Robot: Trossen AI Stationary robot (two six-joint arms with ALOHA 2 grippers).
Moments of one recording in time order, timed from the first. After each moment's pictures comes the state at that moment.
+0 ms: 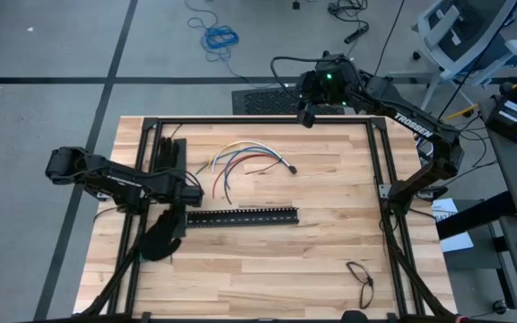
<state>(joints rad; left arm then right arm) -0.04 1.32 0.52 -0.88 -0.27 -1.69 -0.54 1.53 1.74 -0.80 0.10 -0.33</state>
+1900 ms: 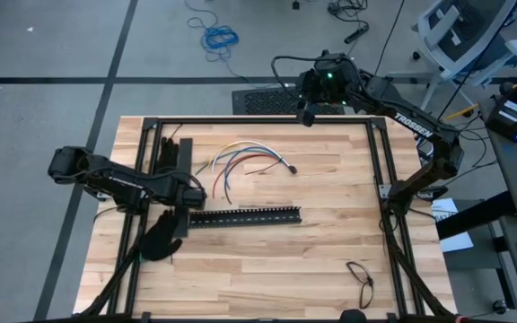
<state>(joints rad) -0.07 1.32 0.56 -0.88 -0.31 -1.67 -0.54 1.53 1.74 -0.77 0.10 -0.38</state>
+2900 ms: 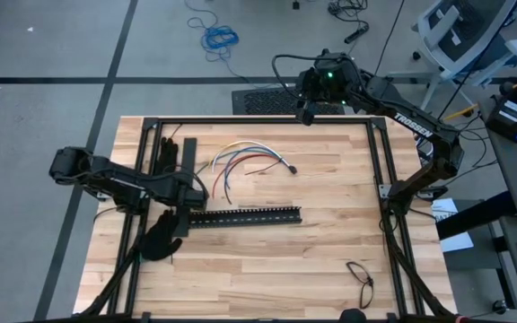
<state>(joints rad) -0.08 1.36 0.56 -0.83 -0.28 -1.46 -0.54 1.53 1.74 -0.75 0.10 -0.38</state>
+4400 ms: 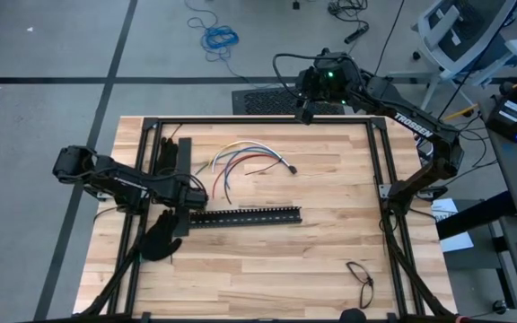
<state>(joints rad) -0.08 1.36 0.56 -0.87 -0.33 -1.67 -0.54 1.53 1.74 -0.73 0.10 -0.39</state>
